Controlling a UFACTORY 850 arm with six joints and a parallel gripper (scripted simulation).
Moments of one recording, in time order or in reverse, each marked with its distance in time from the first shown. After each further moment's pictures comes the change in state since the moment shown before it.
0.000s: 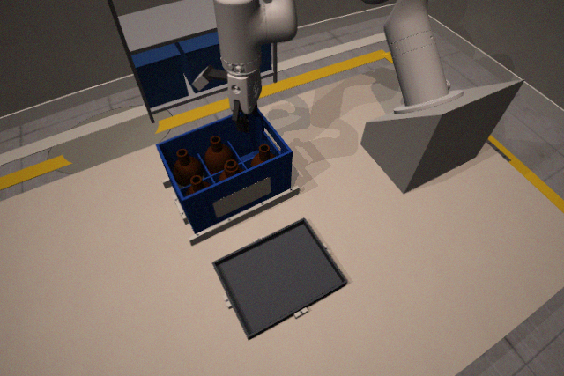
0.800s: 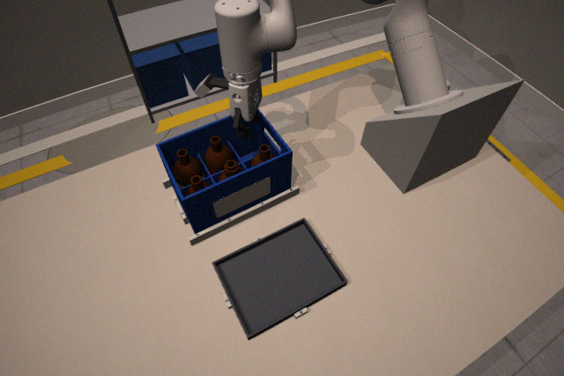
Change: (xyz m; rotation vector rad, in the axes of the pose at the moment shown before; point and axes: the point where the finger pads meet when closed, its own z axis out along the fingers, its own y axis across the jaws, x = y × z) arm 0.000 0.000 0.023 0.000 0.000 0.000
